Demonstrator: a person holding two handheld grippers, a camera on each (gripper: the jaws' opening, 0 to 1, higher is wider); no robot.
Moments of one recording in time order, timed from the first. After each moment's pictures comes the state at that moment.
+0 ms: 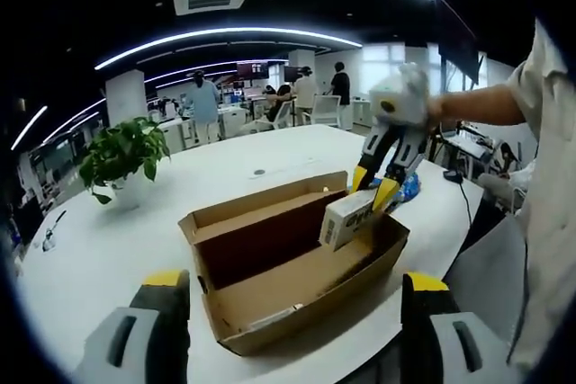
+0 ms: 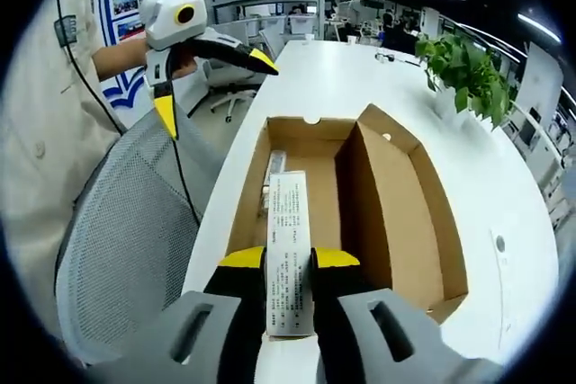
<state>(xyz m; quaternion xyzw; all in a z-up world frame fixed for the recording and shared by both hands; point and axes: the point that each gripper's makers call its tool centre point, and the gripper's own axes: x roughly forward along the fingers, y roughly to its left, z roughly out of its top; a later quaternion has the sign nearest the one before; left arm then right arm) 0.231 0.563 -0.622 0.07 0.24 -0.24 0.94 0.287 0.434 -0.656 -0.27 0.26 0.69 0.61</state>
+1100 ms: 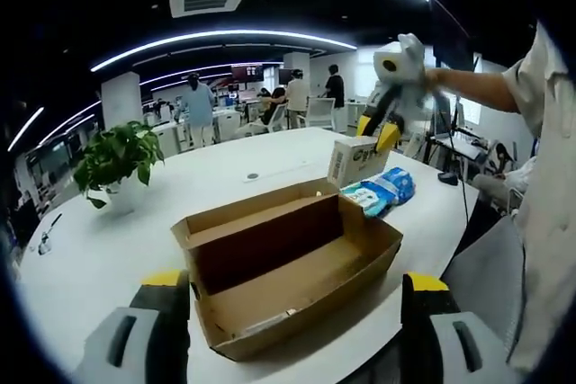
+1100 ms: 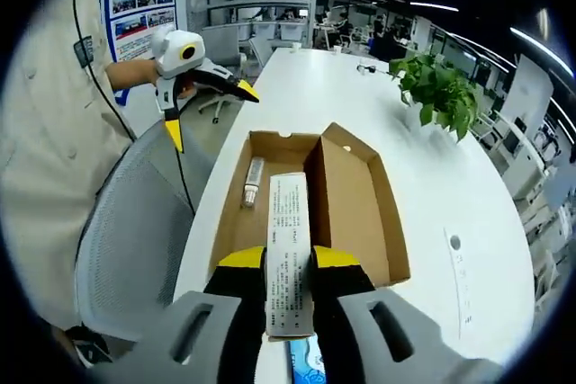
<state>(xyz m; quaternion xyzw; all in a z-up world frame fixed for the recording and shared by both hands) 0.231 0.553 -0.619 0.07 0.24 -0.25 0.94 0.326 0.376 -0.585 -0.29 0.24 0.67 0.64</state>
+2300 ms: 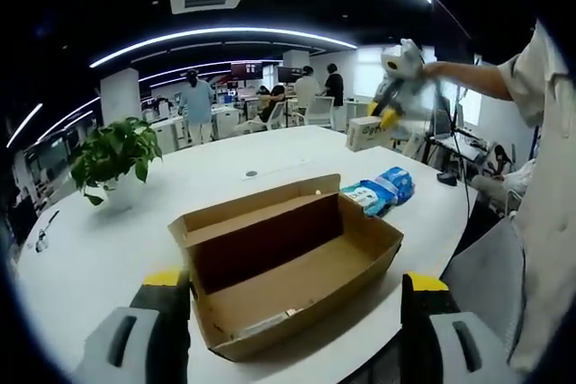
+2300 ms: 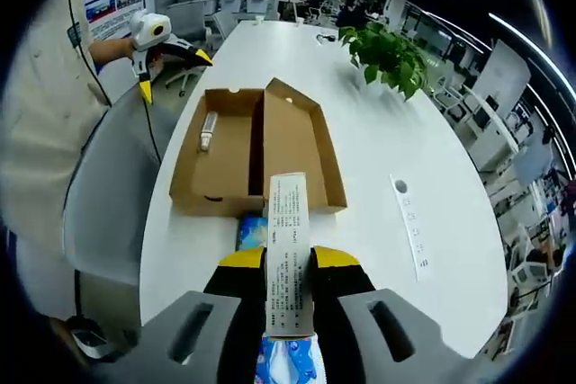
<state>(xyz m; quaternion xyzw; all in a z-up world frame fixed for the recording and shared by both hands) 0.235 0.553 -0.623 0.06 0.24 -0.25 0.93 0.394 0.272 -0.582 -0.35 0.28 0.59 0.67</state>
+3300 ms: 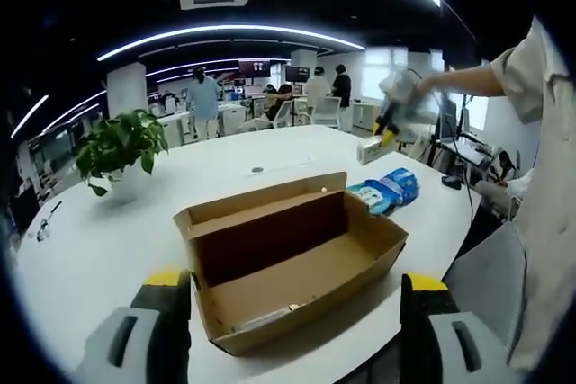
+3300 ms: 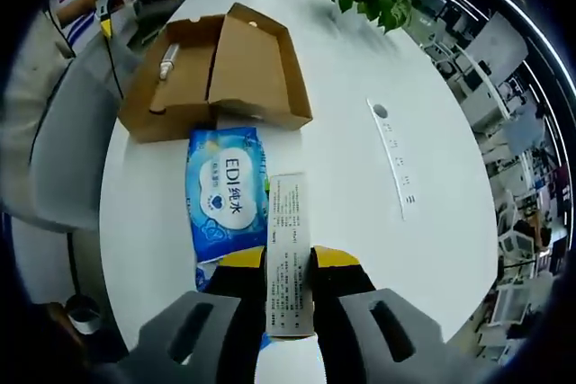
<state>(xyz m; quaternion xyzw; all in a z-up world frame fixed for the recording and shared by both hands) 0.233 0.562 -0.628 0.05 0.25 -0.24 0.94 0.450 0.198 -0.651 -0.43 0.36 0.51 0.65</state>
